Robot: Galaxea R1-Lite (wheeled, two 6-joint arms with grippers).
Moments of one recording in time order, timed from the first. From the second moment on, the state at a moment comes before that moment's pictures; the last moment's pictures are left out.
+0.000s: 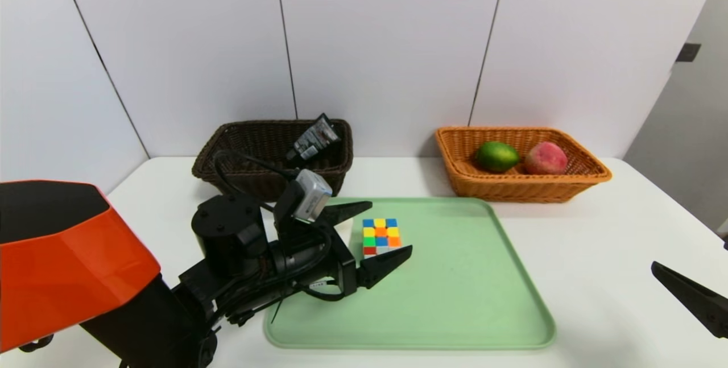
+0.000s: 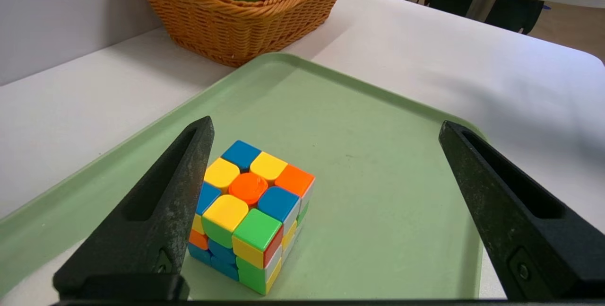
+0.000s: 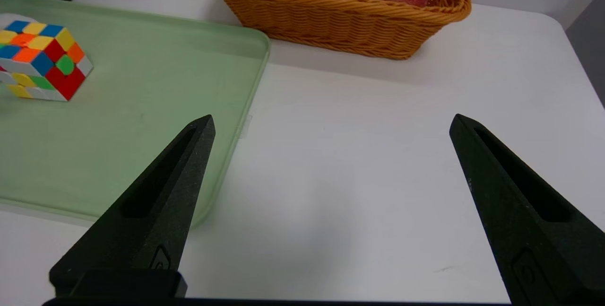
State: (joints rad) left arm -0.66 1.99 -0.52 -1.52 -0.45 -0.10; right arm 0.01 0.82 -0.26 -0.36 0.13 -0.09
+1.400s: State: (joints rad) left arm -0.60 2.16 -0.65 -1.52 -0.40 0.00; right arm 0.01 0.85 -0.28 -0.36 0.15 -0.06
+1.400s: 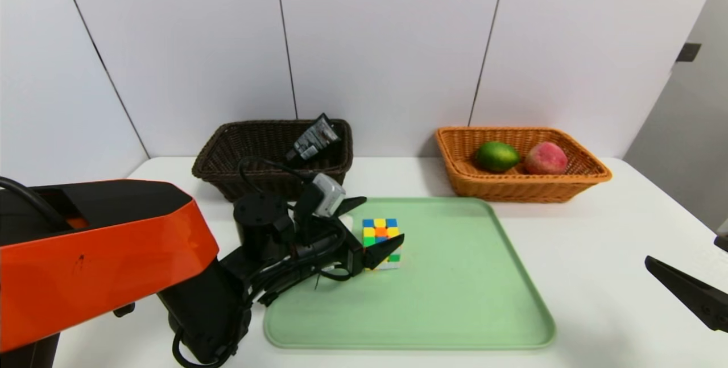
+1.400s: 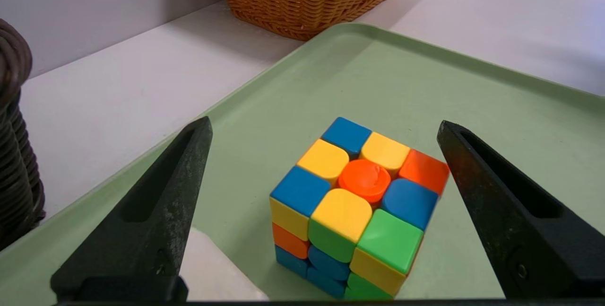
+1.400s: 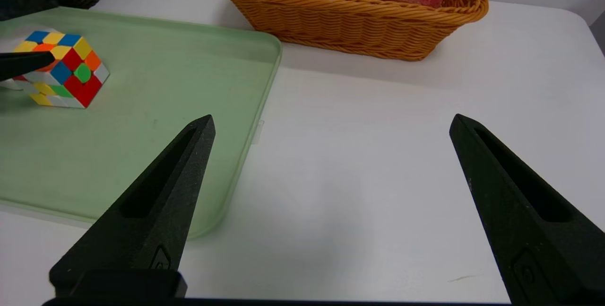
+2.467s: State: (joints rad) left arm -0.60 2.19 -0.64 -1.52 -0.44 -0.01; right arm 0.01 0.86 -0.27 -0.35 0.18 -0.06
